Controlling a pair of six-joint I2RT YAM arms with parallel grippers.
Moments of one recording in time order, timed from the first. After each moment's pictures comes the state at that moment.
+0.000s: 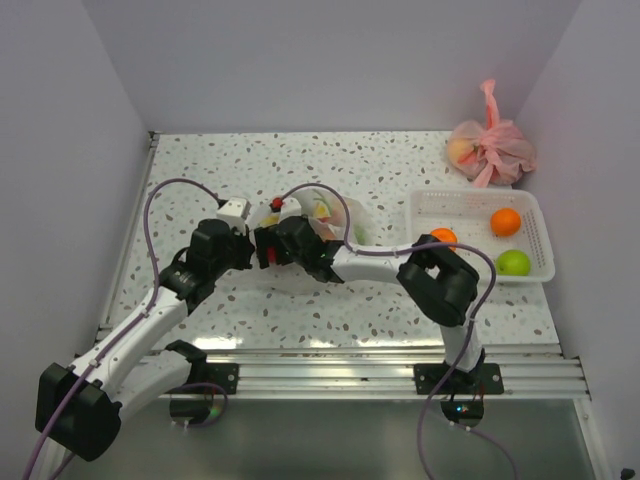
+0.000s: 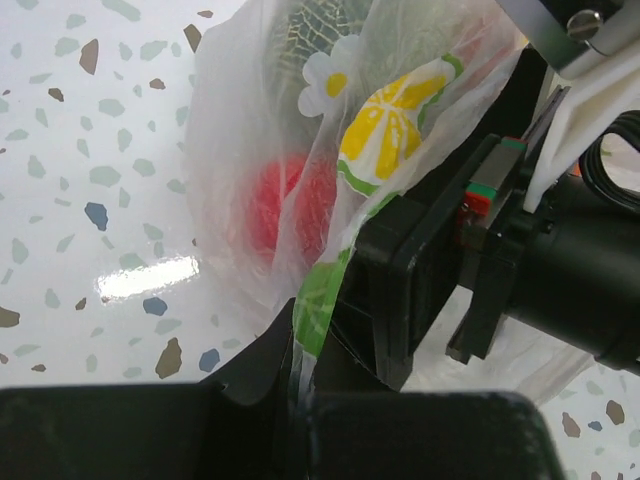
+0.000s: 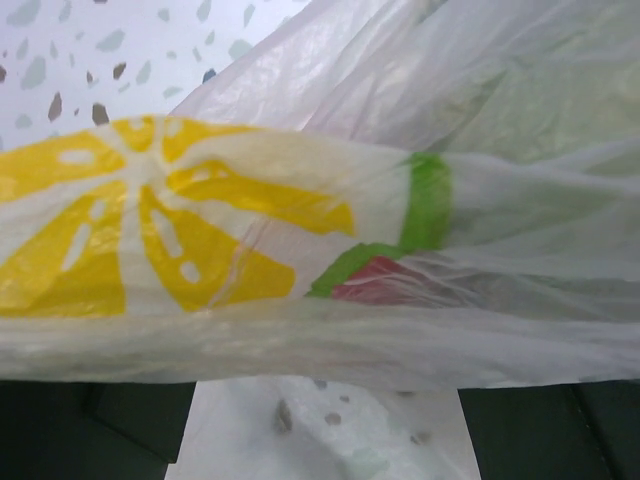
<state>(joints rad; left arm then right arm) -0.43 0.93 0.62 -0.25 -0.07 -0.22 0.99 1.98 1.26 0.15 0.23 0.48</state>
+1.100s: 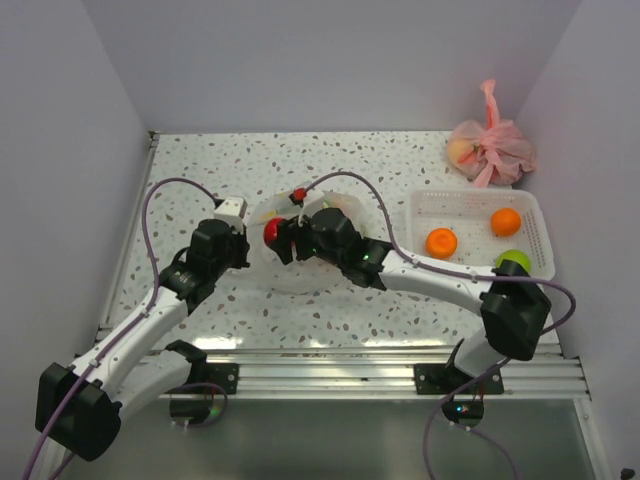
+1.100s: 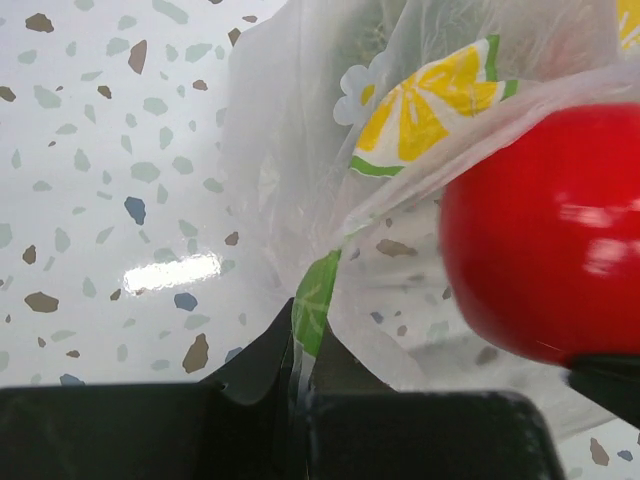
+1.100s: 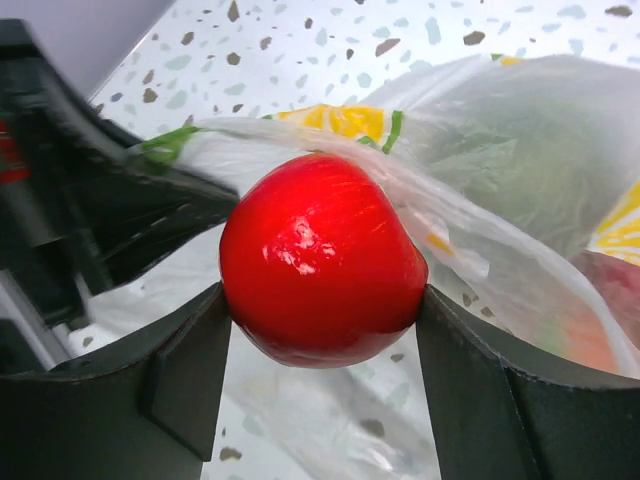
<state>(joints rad) -0.43 0.93 0.62 -0.25 -0.14 -0.22 0.99 1.61 1.10 0.13 0.18 0.36</state>
